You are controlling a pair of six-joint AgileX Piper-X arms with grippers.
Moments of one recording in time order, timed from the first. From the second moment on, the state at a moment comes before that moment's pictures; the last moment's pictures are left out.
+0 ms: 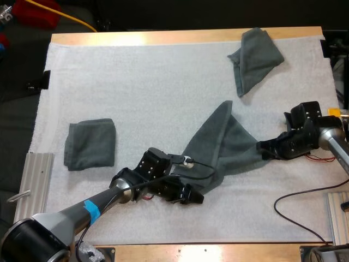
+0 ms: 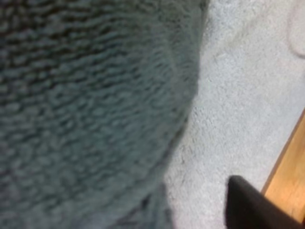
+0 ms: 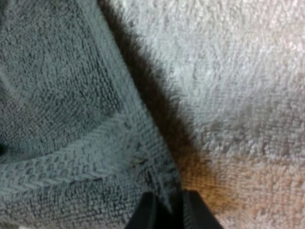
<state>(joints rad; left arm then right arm) -0.59 1.49 -0.50 0.19 0.76 -2.20 0.12 1.59 -0.86 0.83 -0.41 -1.75</state>
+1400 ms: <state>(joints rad) -0.59 1.33 -1.19 1.03 0.67 -1.91 0.19 1.10 -0.89 0.89 -0.39 -1.58</state>
